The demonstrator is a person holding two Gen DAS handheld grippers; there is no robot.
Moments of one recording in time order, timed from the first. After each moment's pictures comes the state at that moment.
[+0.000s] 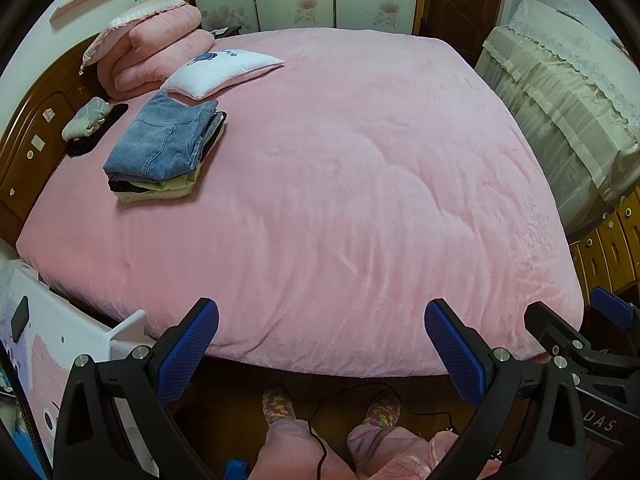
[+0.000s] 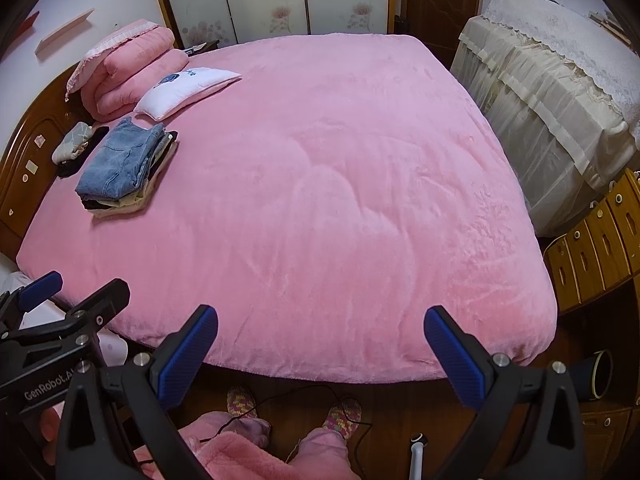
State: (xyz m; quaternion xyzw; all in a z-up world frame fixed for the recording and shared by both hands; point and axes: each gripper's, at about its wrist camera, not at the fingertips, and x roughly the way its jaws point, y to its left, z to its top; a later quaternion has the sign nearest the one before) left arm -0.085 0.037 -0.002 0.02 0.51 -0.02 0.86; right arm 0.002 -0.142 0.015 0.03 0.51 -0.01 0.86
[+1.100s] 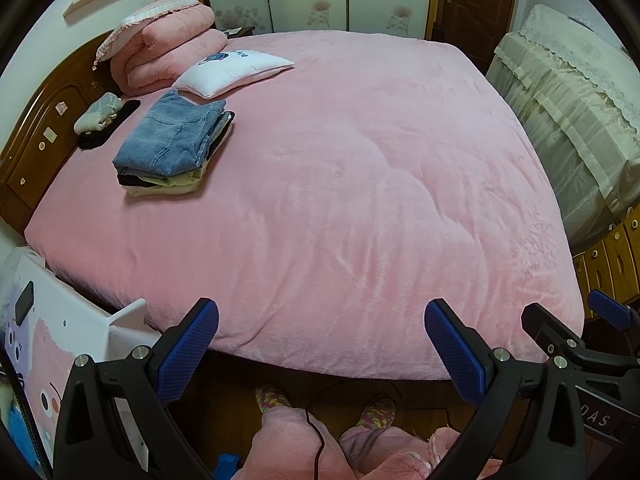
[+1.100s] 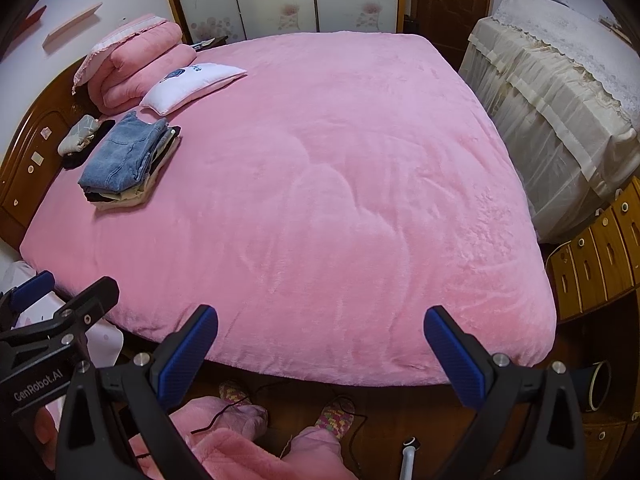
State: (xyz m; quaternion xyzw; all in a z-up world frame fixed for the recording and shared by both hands) left arm -0.097 0.022 0.004 0.02 0.51 0.00 0.86; right arm 0.003 -0.165 0.012 0.02 0.51 0.01 0.86
